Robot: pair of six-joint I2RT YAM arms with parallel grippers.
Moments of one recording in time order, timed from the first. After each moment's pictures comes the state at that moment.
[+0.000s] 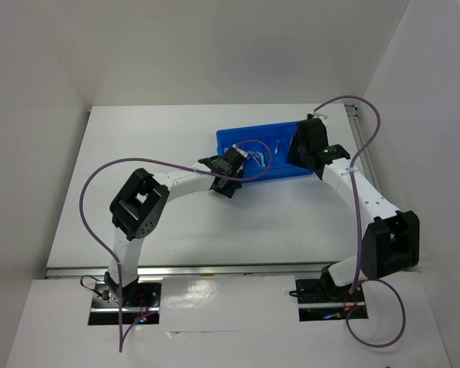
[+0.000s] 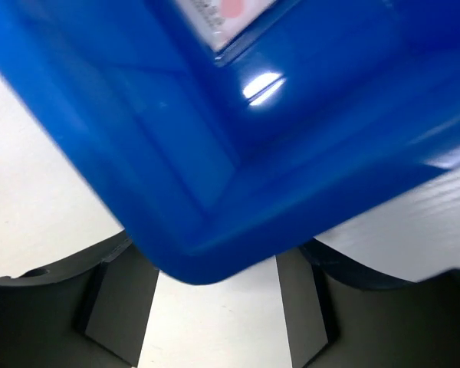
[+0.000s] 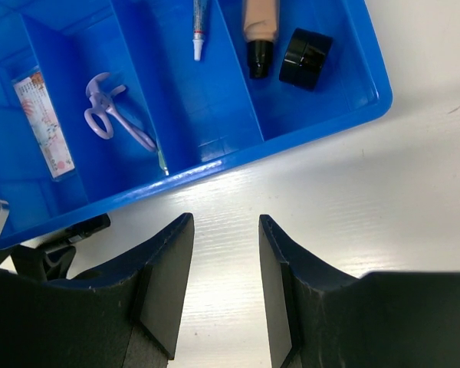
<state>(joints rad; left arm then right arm) -0.71 2.04 1.45 -0.46 -0.31 -0.16 0.28 1.43 1.18 -0.52 0.25 0.46</state>
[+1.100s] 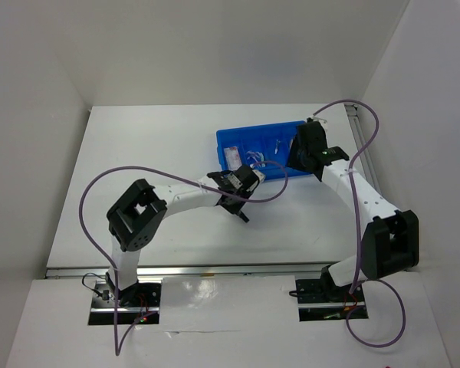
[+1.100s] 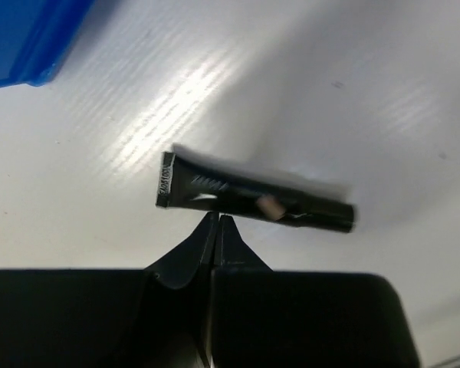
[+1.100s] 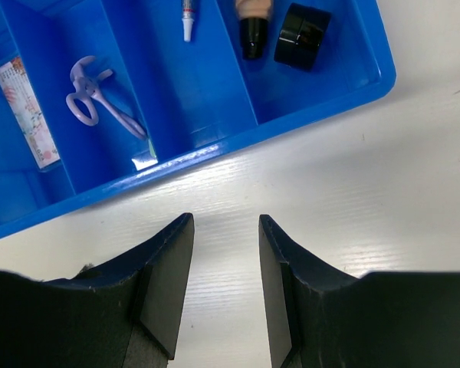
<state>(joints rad) -0.86 1.95 1.36 -0.51 -0.16 -0.17 0.28 1.43 1.15 -0.53 0.24 0.47</state>
